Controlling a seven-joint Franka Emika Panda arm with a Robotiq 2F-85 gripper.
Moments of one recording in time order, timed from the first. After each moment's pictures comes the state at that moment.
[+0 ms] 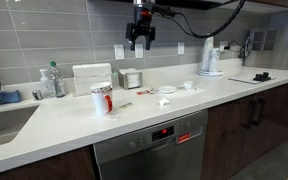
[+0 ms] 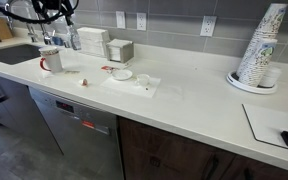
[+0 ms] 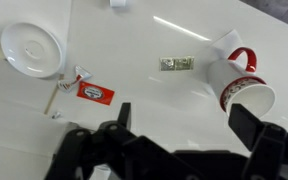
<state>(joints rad) 0.12 0.05 0.14 -1.78 0.03 2.02 -0.13</state>
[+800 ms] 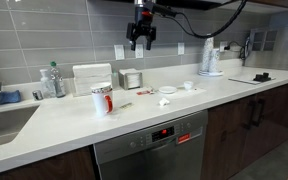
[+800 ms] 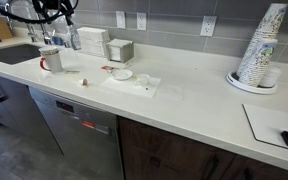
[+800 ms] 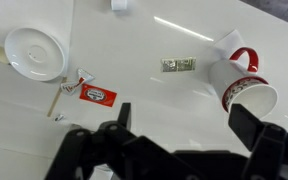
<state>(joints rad) 0.12 0.05 0.14 -1.78 0.03 2.02 -0.13</state>
